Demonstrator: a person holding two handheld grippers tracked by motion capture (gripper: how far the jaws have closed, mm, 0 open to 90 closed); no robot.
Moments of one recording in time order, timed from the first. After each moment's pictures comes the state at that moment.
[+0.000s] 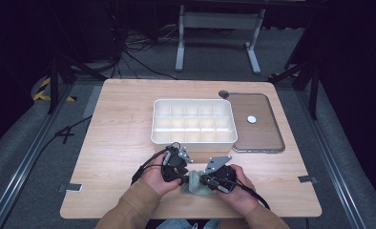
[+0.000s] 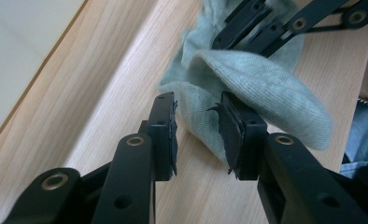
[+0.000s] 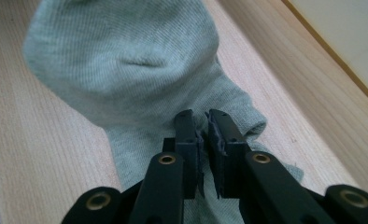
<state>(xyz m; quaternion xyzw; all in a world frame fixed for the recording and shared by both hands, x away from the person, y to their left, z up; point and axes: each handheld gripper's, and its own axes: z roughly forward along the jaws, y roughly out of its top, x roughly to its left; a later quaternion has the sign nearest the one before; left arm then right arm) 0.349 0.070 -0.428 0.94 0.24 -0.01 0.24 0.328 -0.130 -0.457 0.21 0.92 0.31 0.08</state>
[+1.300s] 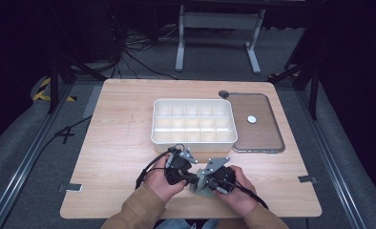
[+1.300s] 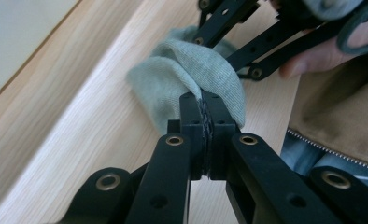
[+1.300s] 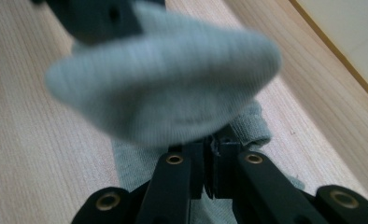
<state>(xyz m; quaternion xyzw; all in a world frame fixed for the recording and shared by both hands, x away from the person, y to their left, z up) 0.331 0.053 -0.413 0.92 0.24 -0.05 0.31 0.324 -0.125 -0.457 0.22 0.93 0.28 0.10</state>
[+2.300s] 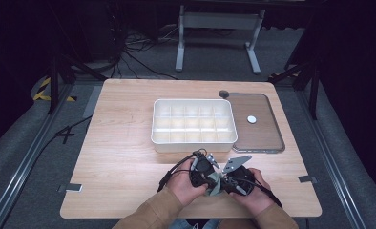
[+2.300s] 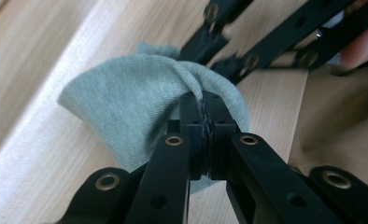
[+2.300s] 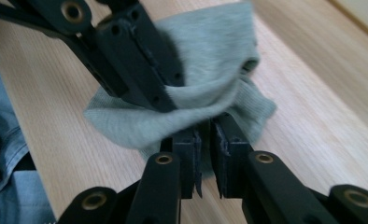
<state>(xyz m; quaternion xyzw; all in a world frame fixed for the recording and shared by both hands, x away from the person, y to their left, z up) 0.337 -0.003 -0.433 0.93 0.23 -0.07 0.29 0.320 -0.180 -0.449 0.27 0.92 0.29 0.04</state>
